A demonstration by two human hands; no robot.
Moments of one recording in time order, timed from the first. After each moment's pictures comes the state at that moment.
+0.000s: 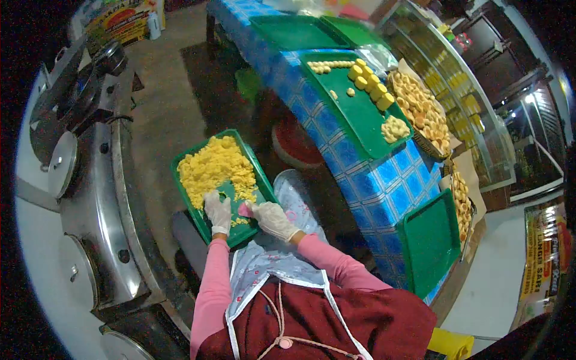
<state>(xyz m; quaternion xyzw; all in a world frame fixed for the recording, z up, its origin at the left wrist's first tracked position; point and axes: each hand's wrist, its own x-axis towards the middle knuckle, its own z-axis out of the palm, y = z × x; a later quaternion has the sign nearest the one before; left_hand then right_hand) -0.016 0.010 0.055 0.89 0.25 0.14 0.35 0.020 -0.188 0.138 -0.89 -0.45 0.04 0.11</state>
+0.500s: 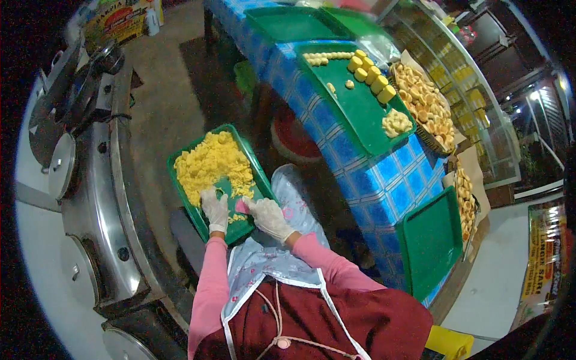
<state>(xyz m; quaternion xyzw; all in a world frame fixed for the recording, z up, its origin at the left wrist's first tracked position) -0.022 0.008 0.034 0.91 0.19 0.25 0.25 0.013 -0.186 0.132 -0.91 -0.39 0.03 0.12</state>
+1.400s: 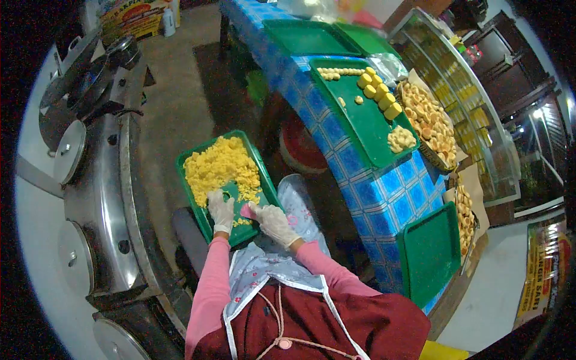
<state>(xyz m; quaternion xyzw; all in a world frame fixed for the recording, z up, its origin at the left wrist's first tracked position) -0.017 0.010 0.048 0.89 0.24 0.19 0.33 0.018 -0.187 0.126 -0.90 -0.41 0.03 0.11</state>
